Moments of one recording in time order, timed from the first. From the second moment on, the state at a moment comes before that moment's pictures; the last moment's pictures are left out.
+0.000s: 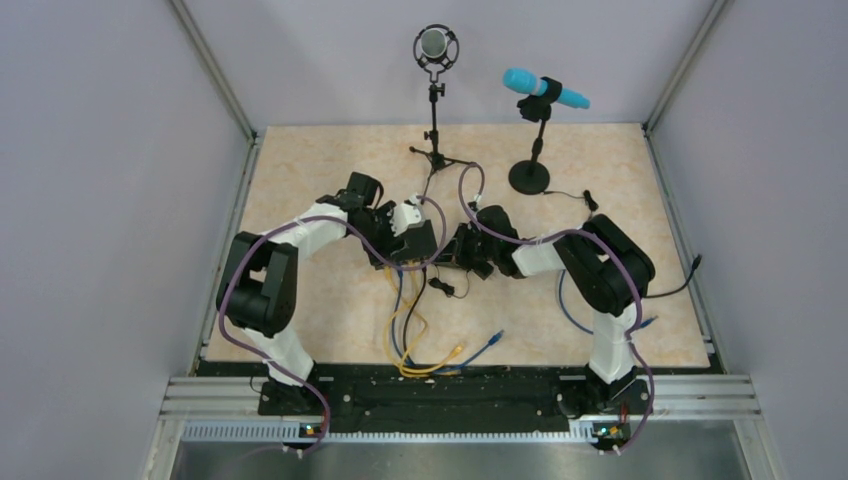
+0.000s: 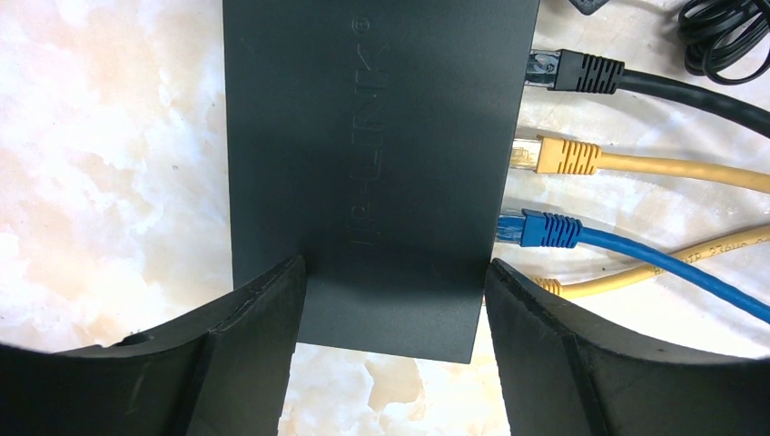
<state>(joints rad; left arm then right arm) -0.33 1.75 1.13 -0.51 0.39 0.85 0.60 1.94 0.88 0.44 -0.42 0.93</state>
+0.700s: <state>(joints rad) -0.38 1.76 1.13 -0.44 0.30 0.81 0.60 1.93 0.88 0.38 -0.46 0.92</state>
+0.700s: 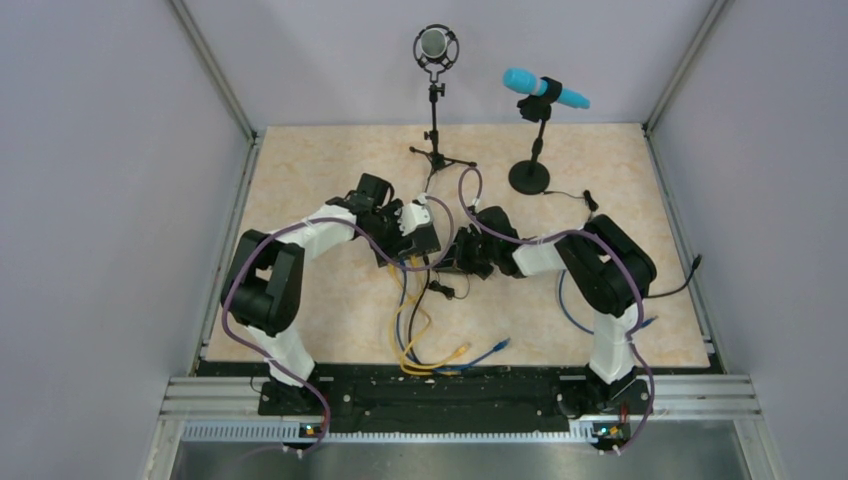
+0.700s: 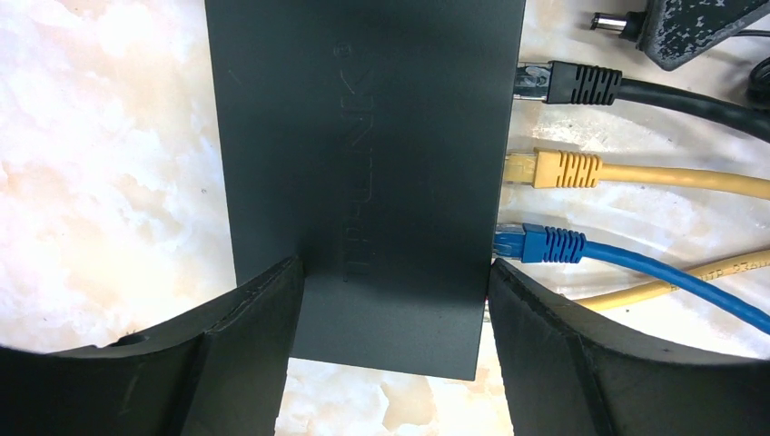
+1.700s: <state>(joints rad) -0.38 1.74 1.09 -0.40 0.32 0.82 0.51 1.75 1.01 -0.03 -0.02 0.79</state>
